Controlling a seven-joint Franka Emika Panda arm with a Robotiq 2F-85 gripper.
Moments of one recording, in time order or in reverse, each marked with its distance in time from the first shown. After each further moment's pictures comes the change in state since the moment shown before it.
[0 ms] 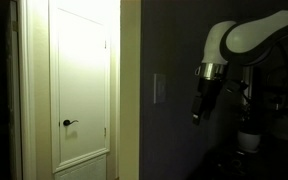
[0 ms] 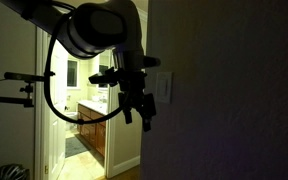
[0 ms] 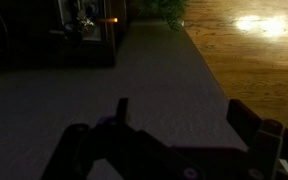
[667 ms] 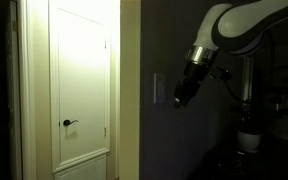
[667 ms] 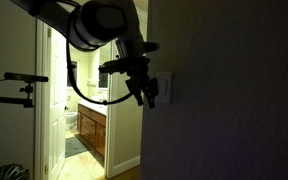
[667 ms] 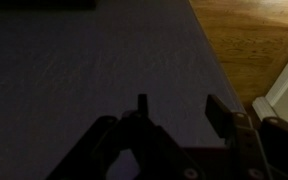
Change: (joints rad) arm 0.028 0.038 0.030 0.114 0.029 0.132 0.013
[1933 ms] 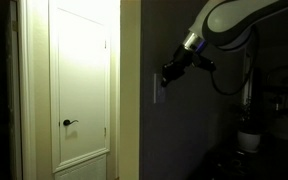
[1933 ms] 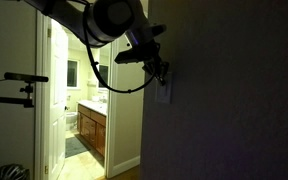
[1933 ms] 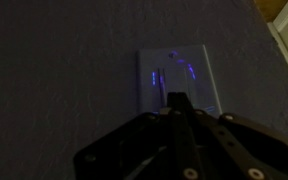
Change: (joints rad) arm 0.000 0.071 0.001 0.124 0.003 0.253 0.076
